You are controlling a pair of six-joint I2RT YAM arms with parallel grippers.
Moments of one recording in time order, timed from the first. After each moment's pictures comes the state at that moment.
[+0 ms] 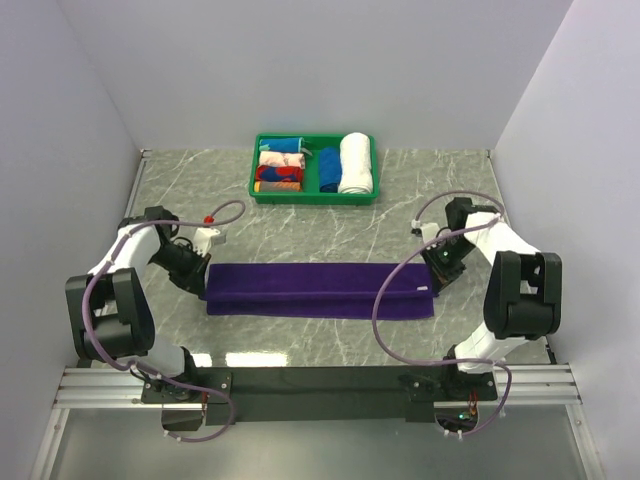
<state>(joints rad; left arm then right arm) 0.18 1.50 0.96 -1.04 0.47 0.82 -0.06 1.62 1.03 -1.04 -0.25 -0.57</state>
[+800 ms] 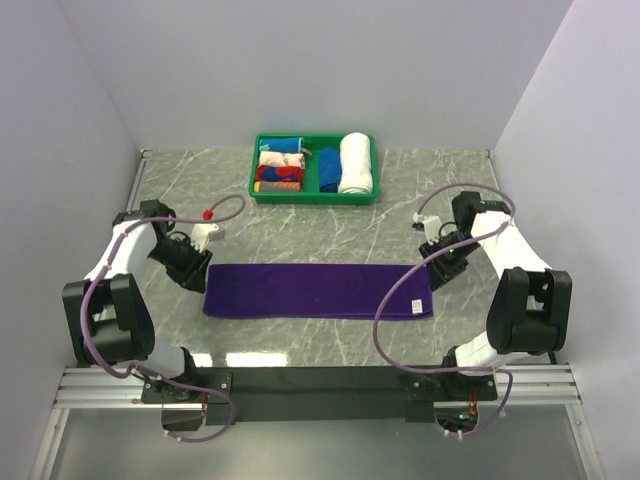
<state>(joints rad) 0.18 1.47 1.01 -1.10 0.46 0.89 -0.06 1.51 1.08 -1.16 -0.33 -0.64</state>
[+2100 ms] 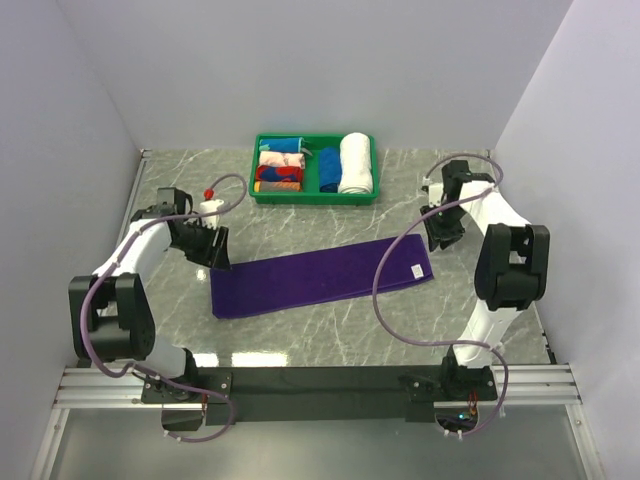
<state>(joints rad) 0.05 1.49 1.02 -0.78 0.51 0.37 -0.02 1.83 1.39 -0.96 -0.08 -0.25</state>
